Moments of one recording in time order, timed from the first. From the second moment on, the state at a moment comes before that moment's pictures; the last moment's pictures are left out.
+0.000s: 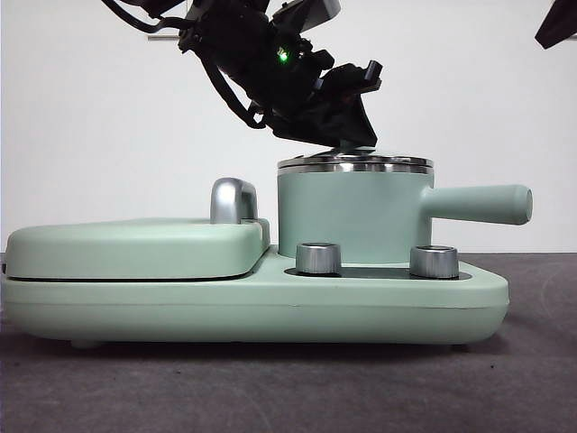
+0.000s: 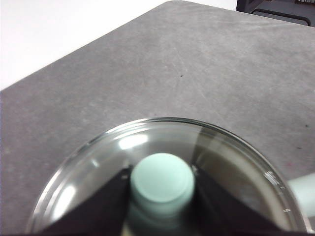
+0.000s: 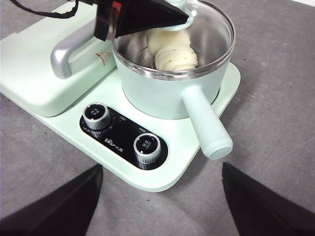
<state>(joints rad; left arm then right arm) -0.72 1.78 1.25 0.16 0.11 0.16 0.55 0.54 0.69 -0.67 -0.05 0.03</state>
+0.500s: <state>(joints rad) -0.69 1.50 1.24 -0.16 0.10 0.06 0.55 0.54 0.69 -0.67 -0.05 0.03</state>
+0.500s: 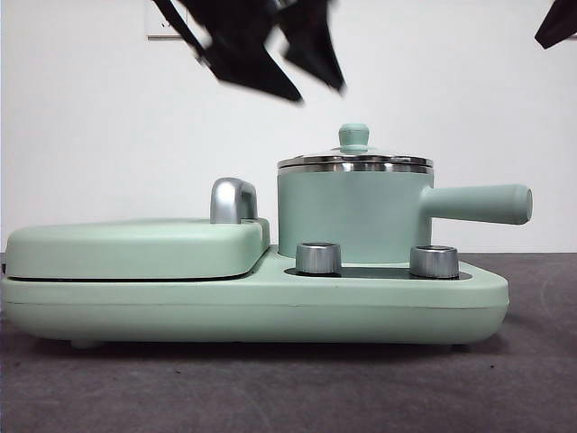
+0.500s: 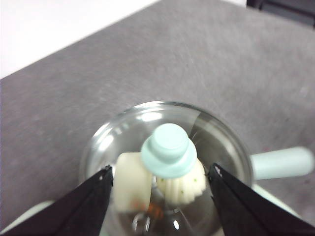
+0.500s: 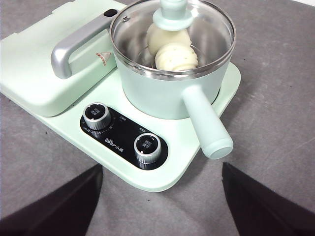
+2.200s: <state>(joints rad) -0.50 0.74 0.78 -0.65 0.10 -0.15 0.55 0.83 0.74 -0.35 -0.26 0.06</state>
